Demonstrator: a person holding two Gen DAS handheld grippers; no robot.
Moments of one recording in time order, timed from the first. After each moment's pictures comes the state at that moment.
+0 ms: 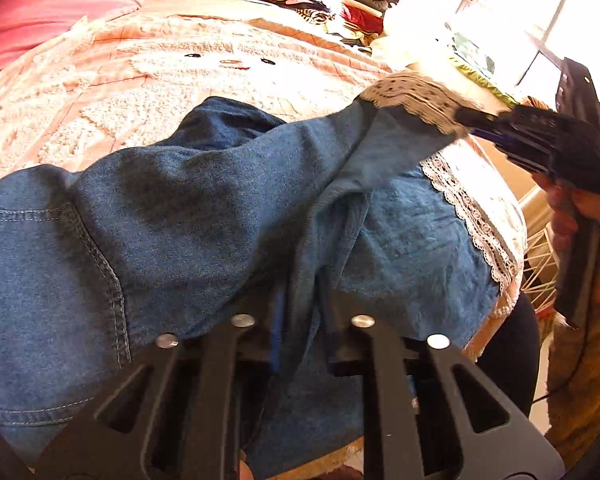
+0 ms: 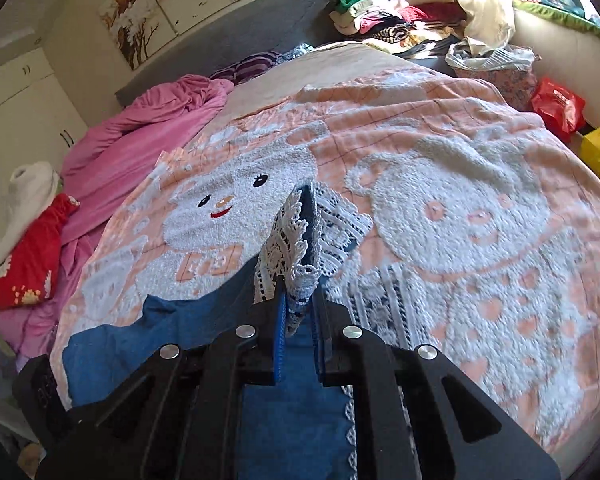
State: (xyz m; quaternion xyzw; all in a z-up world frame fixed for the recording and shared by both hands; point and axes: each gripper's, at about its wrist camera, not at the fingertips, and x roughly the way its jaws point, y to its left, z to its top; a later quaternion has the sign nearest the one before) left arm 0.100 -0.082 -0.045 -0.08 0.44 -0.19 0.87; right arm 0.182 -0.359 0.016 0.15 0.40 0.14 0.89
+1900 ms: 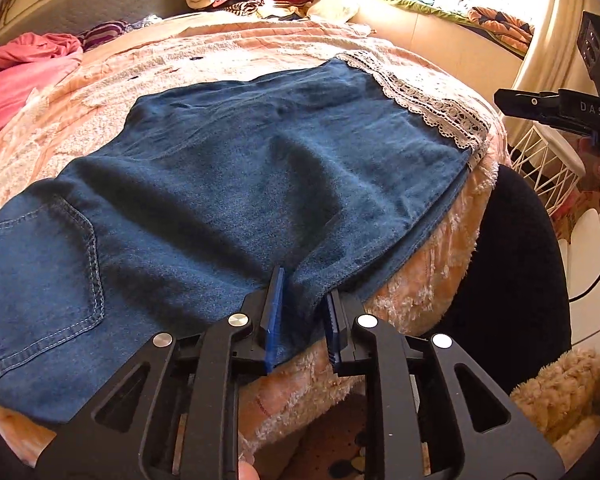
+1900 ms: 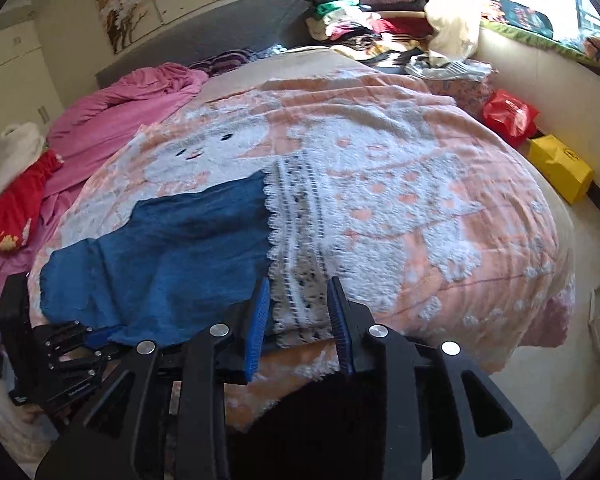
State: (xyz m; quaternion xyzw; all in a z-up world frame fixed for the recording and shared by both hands) left arm 0.044 -0.127 -0.063 0.08 0.43 -0.24 0.86; right arm 0.037 -0.381 0.010 0.08 0.40 0.10 0.91
